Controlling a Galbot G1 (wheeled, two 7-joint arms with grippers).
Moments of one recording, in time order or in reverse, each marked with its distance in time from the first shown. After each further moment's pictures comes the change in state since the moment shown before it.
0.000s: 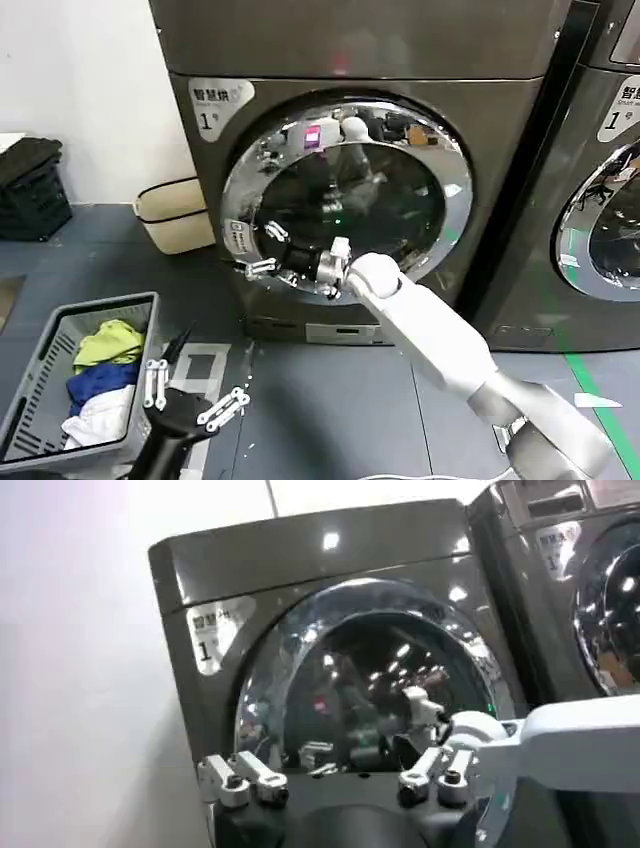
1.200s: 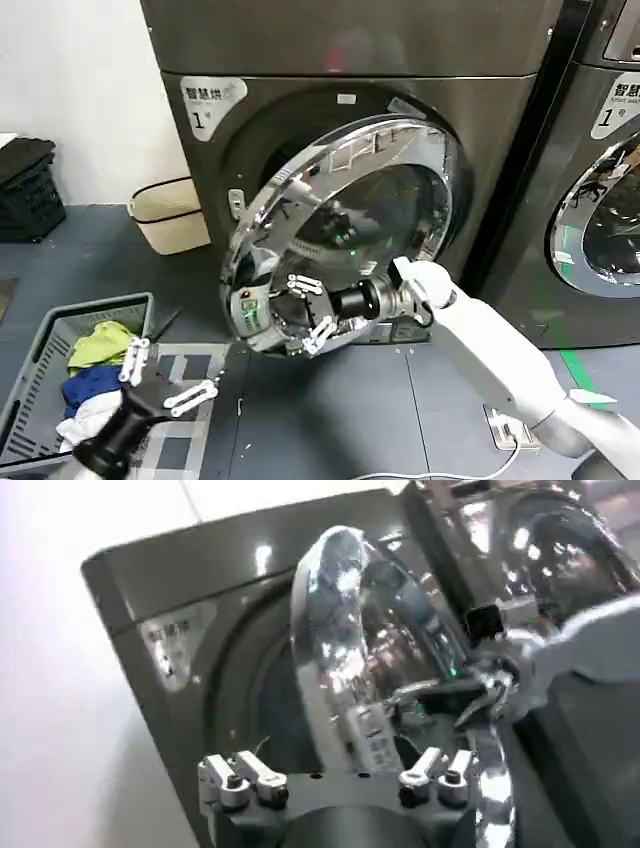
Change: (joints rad) left arm -0.150 0.197 -0.446 0.173 -0.201 -0.171 0.399; right arm -0.115 -0.167 0.078 0.243 0.179 -0.040 -0.429
